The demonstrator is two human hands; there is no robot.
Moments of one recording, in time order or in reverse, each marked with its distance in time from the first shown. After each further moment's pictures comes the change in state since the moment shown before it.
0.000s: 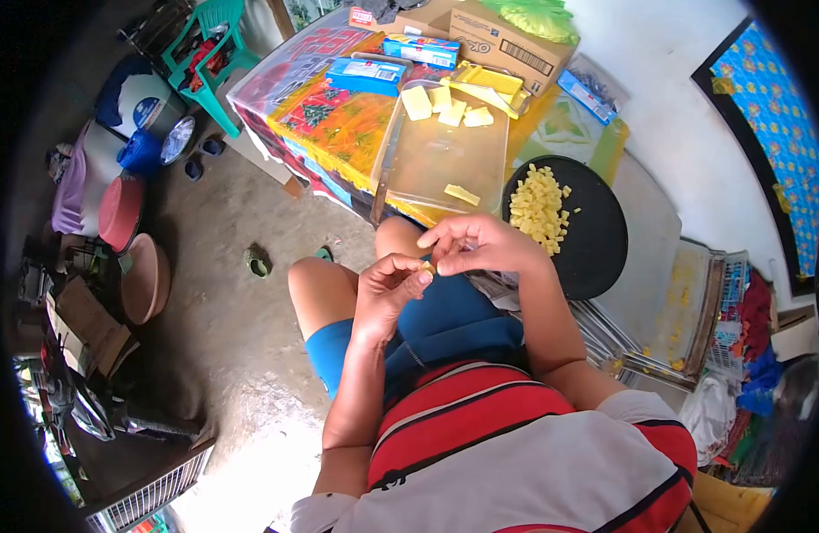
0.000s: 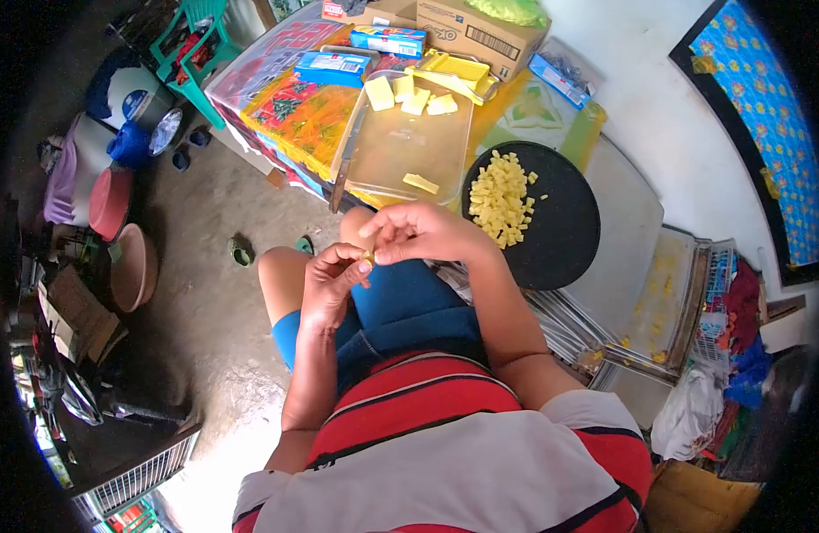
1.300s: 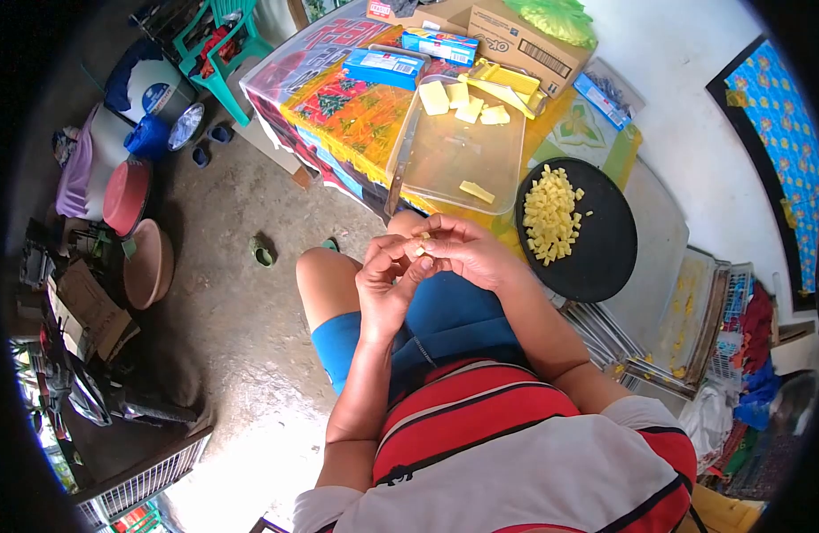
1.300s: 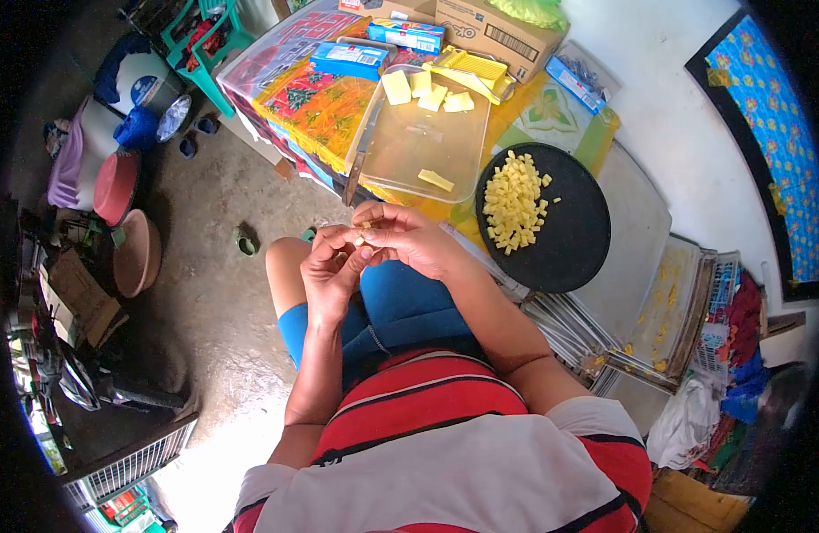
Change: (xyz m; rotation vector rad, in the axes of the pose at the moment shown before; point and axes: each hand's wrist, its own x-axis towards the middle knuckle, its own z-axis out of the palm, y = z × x) left_hand 0.002 0.002 -0.001 0.237 0.173 0.326; right_hand 0.031 0.039 0.038 0.603 0.133 -0.012
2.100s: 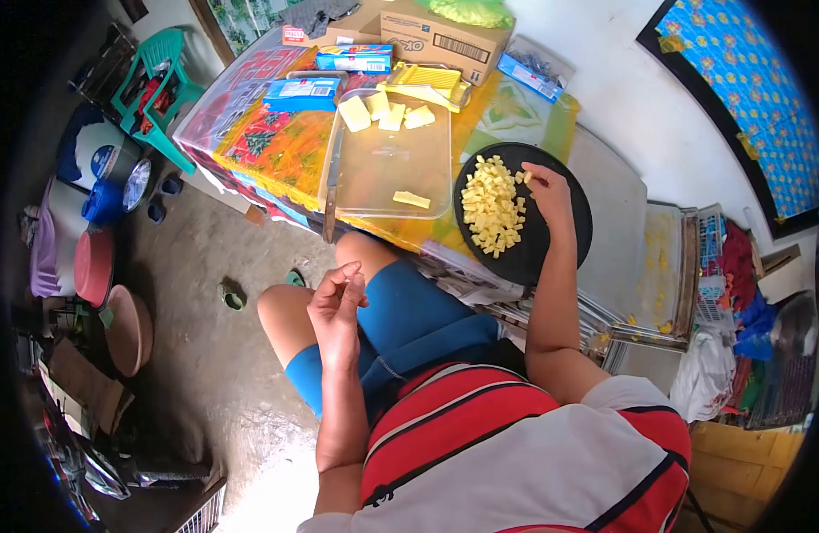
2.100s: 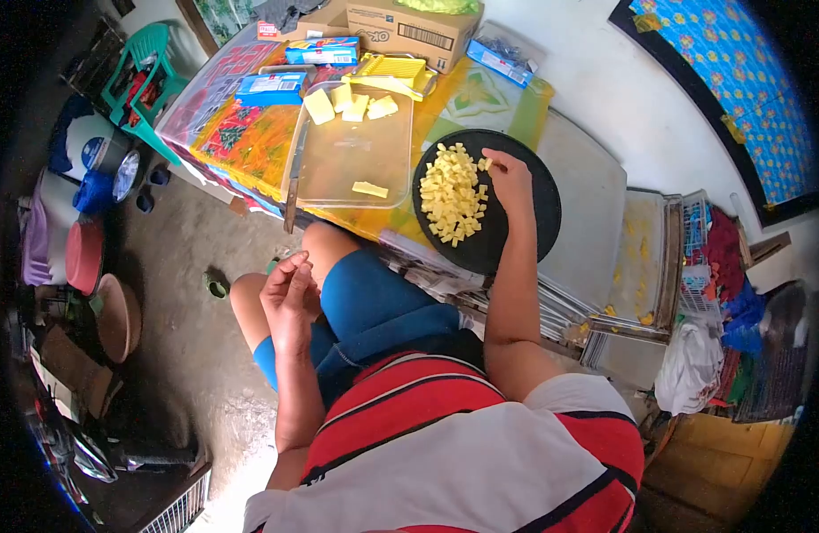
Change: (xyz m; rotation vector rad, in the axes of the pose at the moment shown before) left_hand -0.001 -0.003 0.004 -0.089 0.044 -0.291; right_hand -0.123 -0.077 -0.201 -1.067 1.250 -0.283
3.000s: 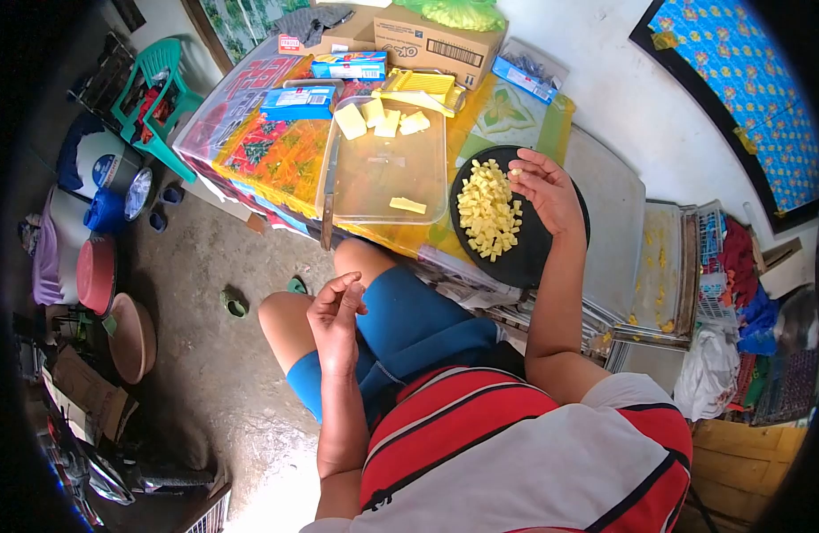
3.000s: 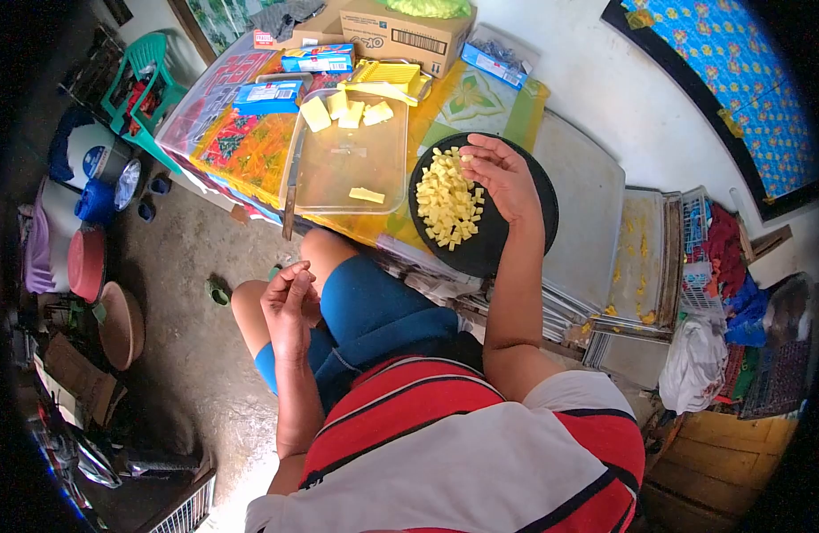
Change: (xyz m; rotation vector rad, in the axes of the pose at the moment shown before) left_hand -0.002 0.001 0.002 0.014 -0.020 0.014; right_hand -0.022 -0.068 -0.019 0.906 -0.349 0.049
